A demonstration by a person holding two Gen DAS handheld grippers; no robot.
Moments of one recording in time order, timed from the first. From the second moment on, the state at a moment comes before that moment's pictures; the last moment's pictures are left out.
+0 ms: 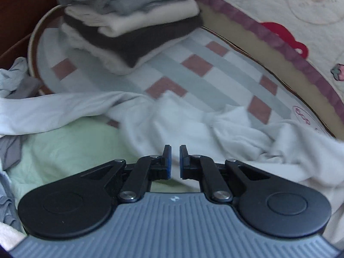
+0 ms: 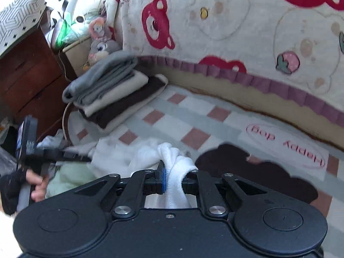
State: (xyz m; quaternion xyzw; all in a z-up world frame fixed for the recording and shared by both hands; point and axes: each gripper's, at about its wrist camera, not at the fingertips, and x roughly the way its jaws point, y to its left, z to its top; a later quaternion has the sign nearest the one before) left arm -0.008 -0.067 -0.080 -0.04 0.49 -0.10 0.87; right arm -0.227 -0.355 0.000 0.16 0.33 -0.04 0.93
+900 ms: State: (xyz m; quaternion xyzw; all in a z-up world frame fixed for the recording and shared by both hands) left arm 0.111 -0.118 -0.156 0.01 0.47 -0.23 0.85; right arm -0.123 -0.355 -0.054 0.06 0.42 -0.12 0.90
